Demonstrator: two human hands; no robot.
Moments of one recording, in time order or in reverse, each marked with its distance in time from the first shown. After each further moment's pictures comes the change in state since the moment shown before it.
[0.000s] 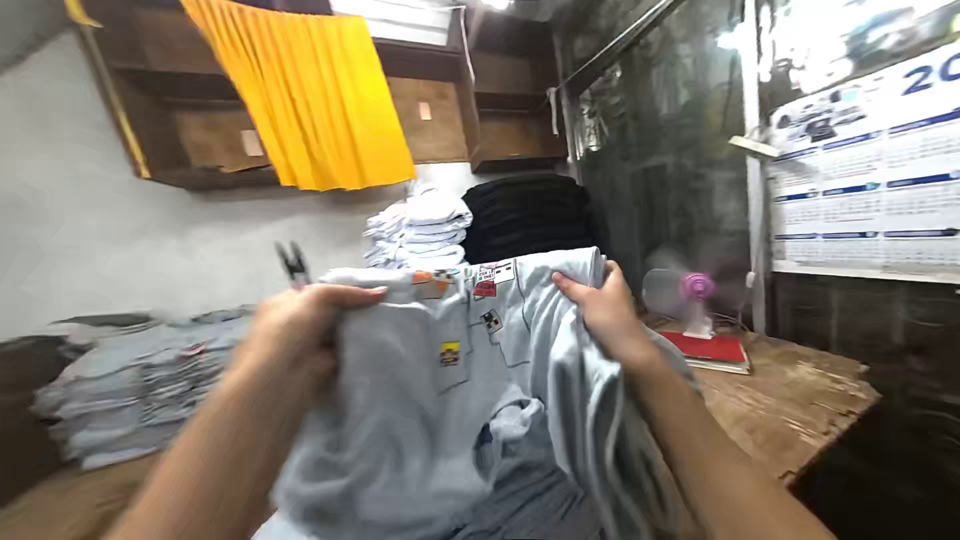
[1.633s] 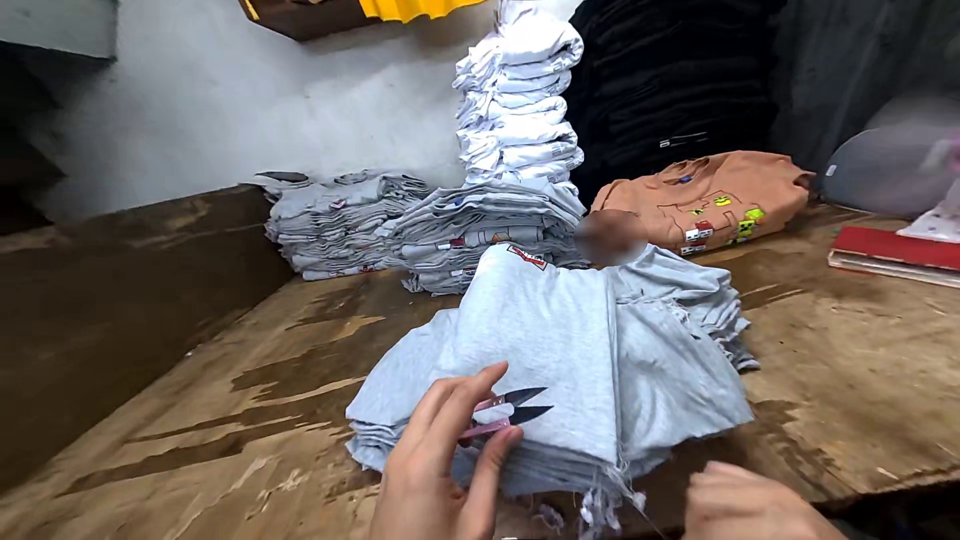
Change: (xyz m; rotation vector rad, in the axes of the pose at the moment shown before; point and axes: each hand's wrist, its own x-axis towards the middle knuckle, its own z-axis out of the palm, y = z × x) left_hand -0.161 -0.157 -0.117 0.807 -0.360 0.557; right_hand -0.189 0.145 -0.031 0.025 -0.997 -0.537
